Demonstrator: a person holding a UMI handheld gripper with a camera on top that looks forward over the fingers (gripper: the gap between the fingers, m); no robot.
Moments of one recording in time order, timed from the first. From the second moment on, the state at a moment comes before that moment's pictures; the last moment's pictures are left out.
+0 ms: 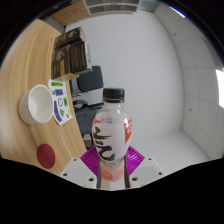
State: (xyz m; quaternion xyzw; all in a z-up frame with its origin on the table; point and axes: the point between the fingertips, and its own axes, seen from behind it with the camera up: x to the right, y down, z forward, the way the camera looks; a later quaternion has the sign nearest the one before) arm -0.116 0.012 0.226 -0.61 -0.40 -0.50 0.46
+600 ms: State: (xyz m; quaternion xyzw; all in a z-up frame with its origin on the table) arm -0.142 0.053 0.171 -0.47 -0.58 -0.55 0.38
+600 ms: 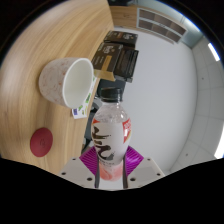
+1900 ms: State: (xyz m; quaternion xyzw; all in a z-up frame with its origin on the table) arm -0.101 -0.013 0.068 -0.85 -0.08 0.04 0.52
